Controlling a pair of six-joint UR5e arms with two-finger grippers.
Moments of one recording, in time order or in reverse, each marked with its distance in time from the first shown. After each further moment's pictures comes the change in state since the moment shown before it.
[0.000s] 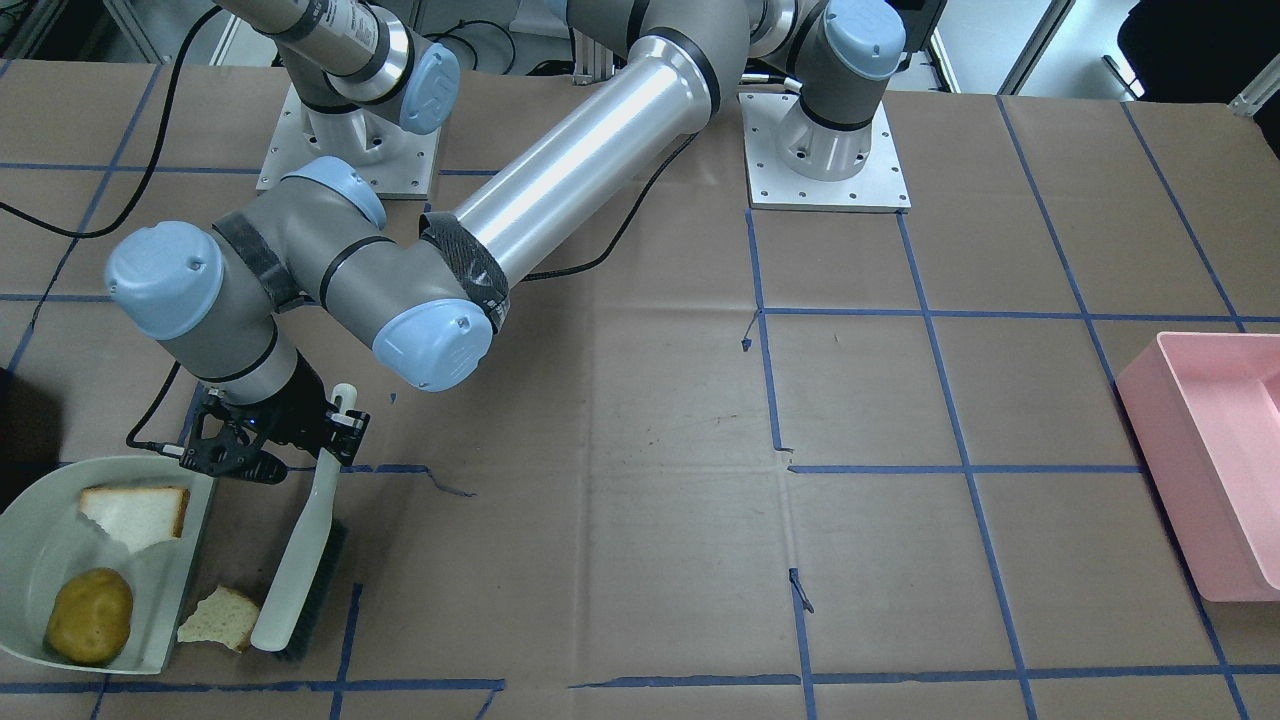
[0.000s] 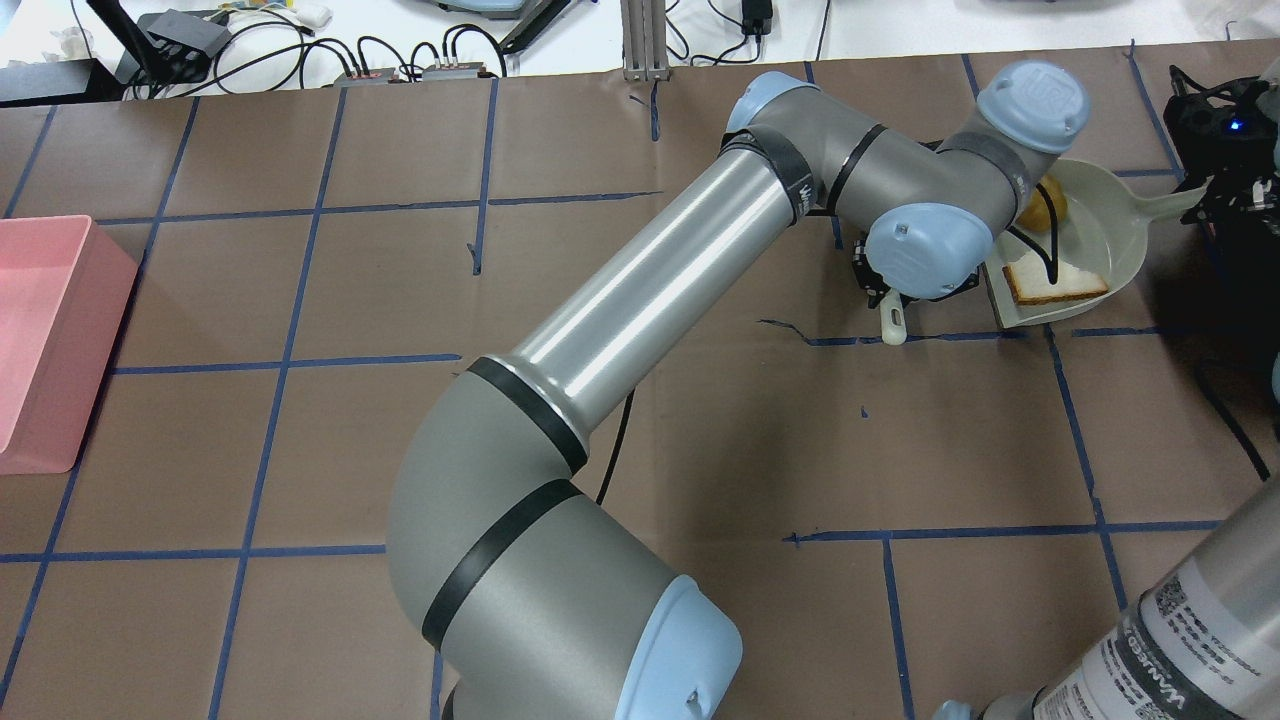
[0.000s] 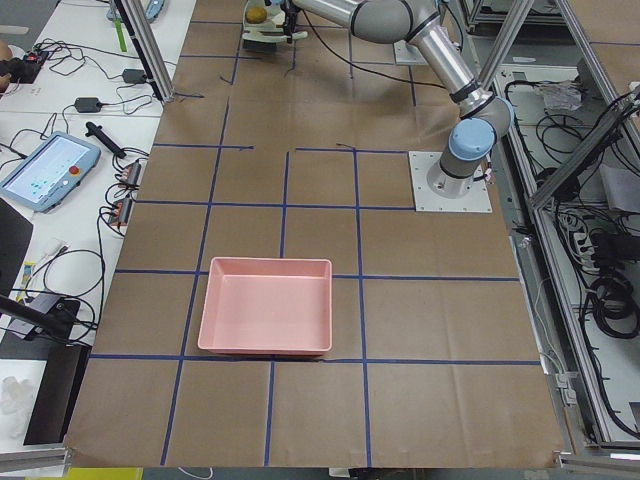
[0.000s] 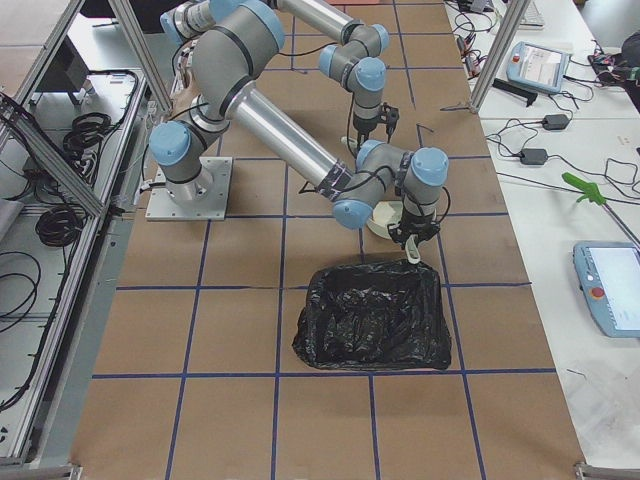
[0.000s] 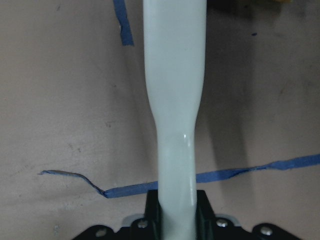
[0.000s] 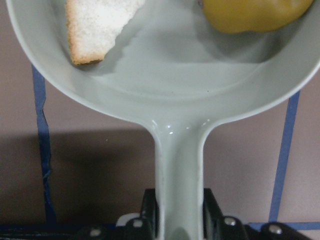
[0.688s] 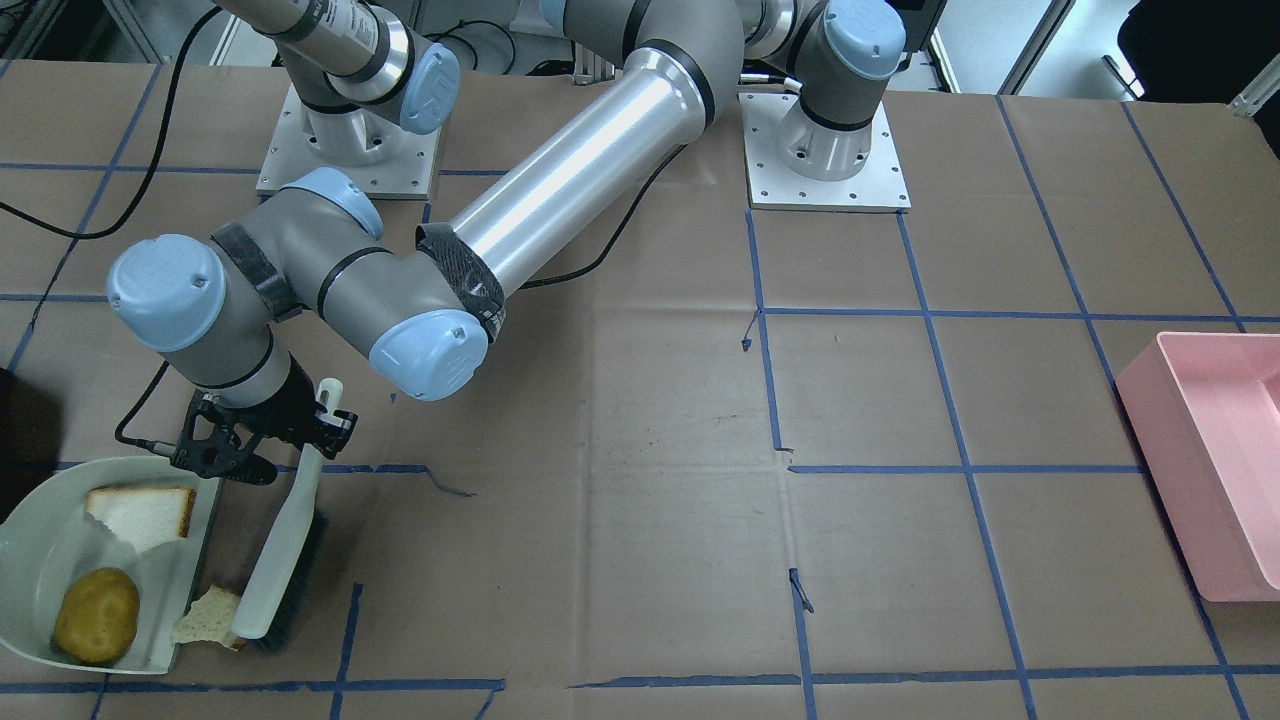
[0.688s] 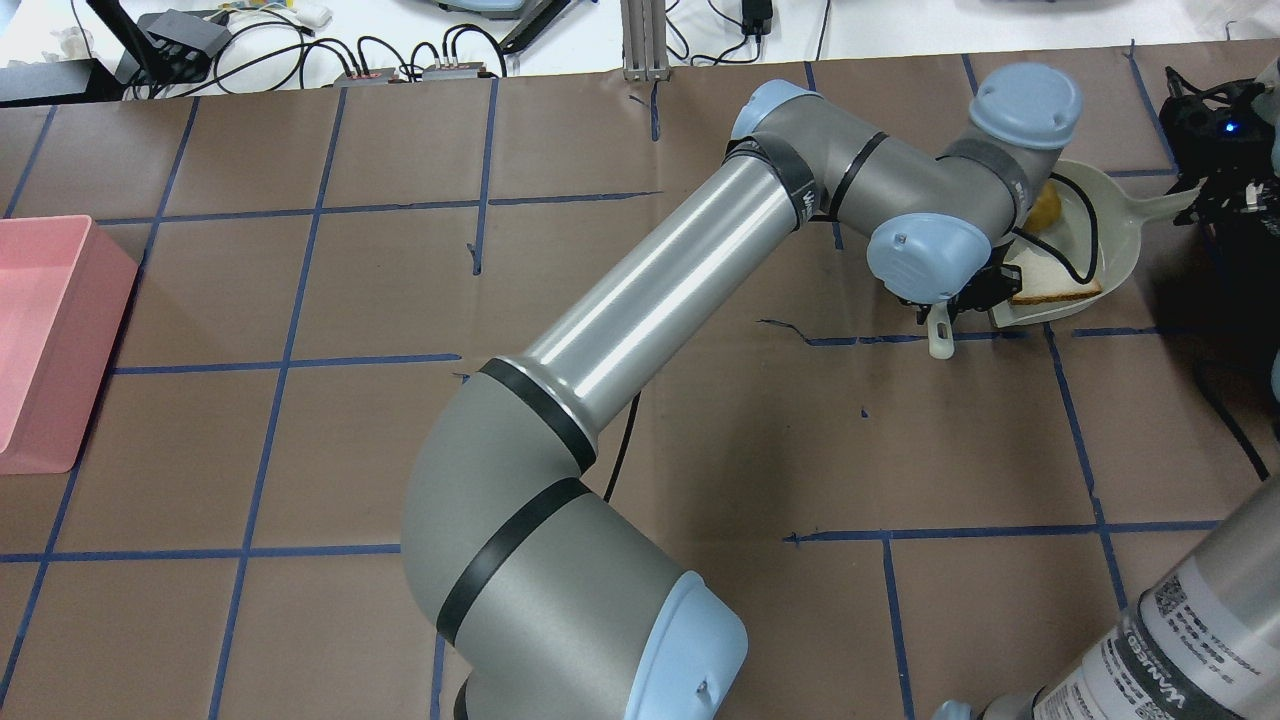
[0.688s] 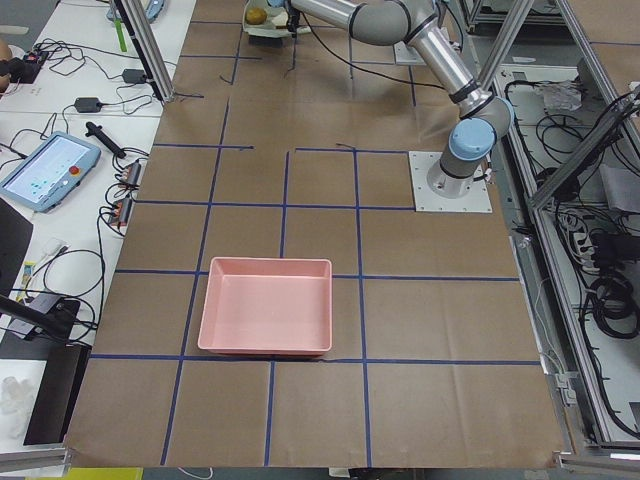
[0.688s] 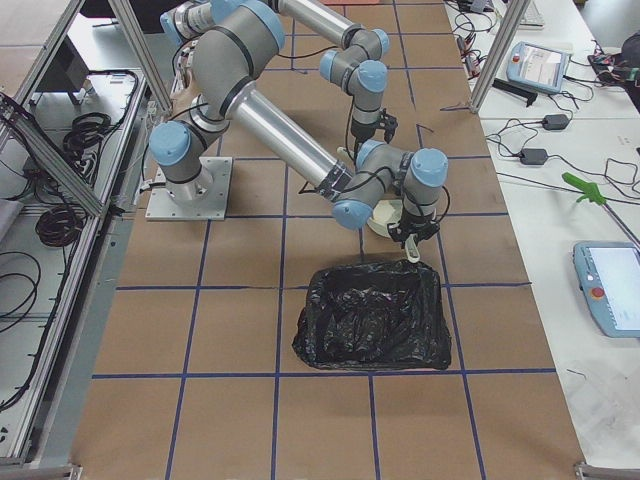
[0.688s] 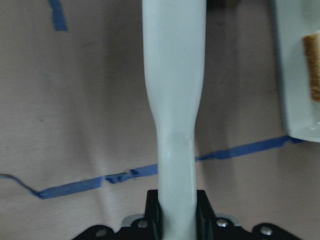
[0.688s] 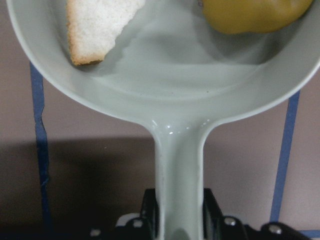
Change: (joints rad) left arm -0.004 -0.027 0.019 0.087 -0.228 0.002; right arm 0.000 0.002 0.003 0.003 0.019 0.000
